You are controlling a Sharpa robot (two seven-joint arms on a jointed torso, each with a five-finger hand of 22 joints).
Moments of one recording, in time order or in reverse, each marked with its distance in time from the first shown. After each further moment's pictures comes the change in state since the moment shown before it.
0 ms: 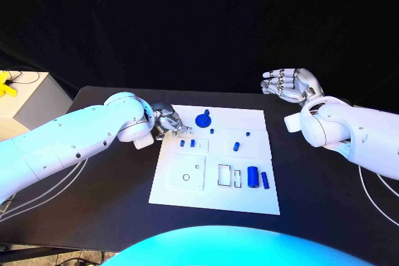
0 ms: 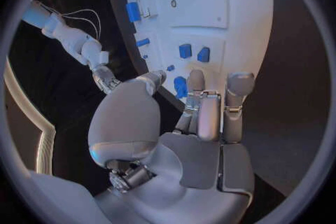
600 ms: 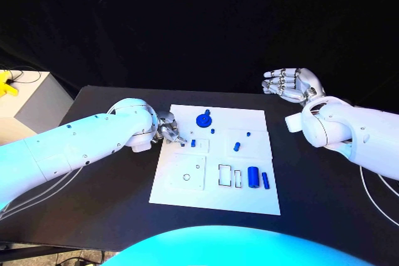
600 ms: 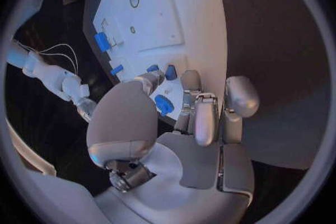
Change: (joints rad) left arm 0.007 0.024 -0.056 -0.014 -0.230 0.085 -0.070; left_hand -0.011 -0.011 0.060 -0.002 0.000 0.100 -0.046 0.013 0.047 0.112 -0.047 -0.004 0.019 0.014 -0.046 0.067 0.000 -0.032 0.092 -0.034 0.112 0.150; right arm 0.001 0.000 0.000 0.000 0.000 0.000 0.001; right_hand 0.000 0.000 0.000 0.000 0.000 0.000 0.000 0.000 0.000 0.000 0.000 0.000 0.000 0.000 0.000 0.000 0.000 0.000 0.000 0.000 0.000 0.000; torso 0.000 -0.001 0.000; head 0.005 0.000
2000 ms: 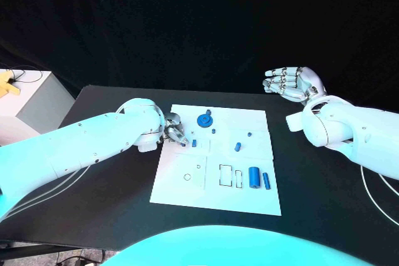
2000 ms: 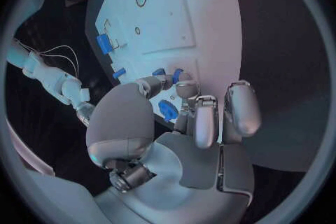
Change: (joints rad) left arm 0.010 0.047 -0.021 -0.029 -0.014 0.041 -0.009; left_hand -0.051 0.008 0.337 -0.152 0.001 0.137 -0.069 0.076 0.033 0.229 -0.057 0.120 0.202 0.000 -0.036 0.063 0.000 -0.016 0.076 -0.029 0.109 0.143; right arm 0.006 0.004 0.000 -0.001 0.000 -0.004 0.001; right_hand 0.004 -0.004 0.000 0.000 -0.004 0.000 0.000 0.000 0.001 -0.004 0.004 0.004 0.000 0.000 0.000 0.000 0.004 0.000 0.000 0.000 0.000 0.000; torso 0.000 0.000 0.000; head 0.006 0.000
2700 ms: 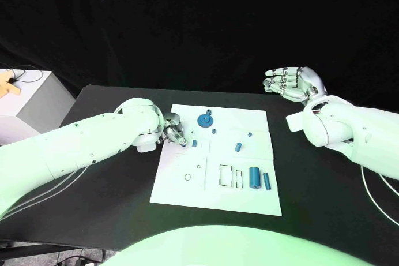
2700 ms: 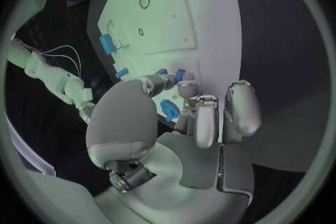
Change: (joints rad) left arm -0.006 -0.020 0.012 0.031 0.004 0.002 0.000; left_hand 0.091 -0.014 0.001 0.076 0.033 -0.033 0.037 -0.017 -0.016 -0.005 0.013 0.000 0.007 0.000 0.014 -0.003 0.000 0.000 -0.007 0.007 0.004 0.008; right arm 0.001 0.001 0.000 0.000 0.000 -0.003 0.000; right_hand 0.000 0.000 0.000 0.000 -0.006 0.000 0.000 0.000 0.000 0.000 0.000 0.000 0.000 0.000 0.000 0.000 0.003 0.000 0.000 0.000 0.000 0.000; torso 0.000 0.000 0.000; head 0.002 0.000
